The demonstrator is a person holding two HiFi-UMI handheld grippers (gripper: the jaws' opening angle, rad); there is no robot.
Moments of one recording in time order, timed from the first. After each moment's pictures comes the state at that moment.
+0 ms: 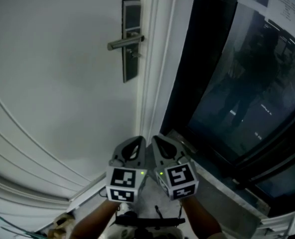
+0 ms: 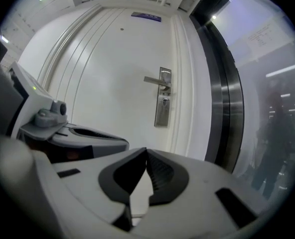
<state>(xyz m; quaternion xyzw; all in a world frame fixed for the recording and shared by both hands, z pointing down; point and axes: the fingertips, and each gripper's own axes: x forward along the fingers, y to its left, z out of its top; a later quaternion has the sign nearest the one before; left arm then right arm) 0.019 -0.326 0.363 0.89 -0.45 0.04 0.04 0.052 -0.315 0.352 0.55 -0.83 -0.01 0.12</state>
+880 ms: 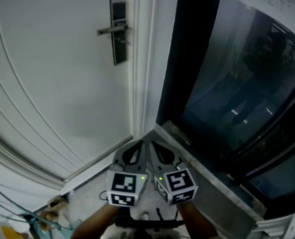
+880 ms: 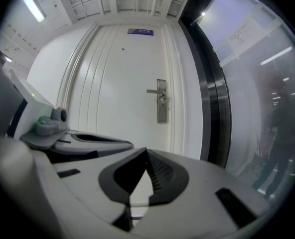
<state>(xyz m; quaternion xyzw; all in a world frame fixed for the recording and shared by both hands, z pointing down) 0.087 -0.185 0.376 0.88 -0.48 0.05 0.03 0.108 -0.175 0.360 0.52 -0.85 0.03 0.05</state>
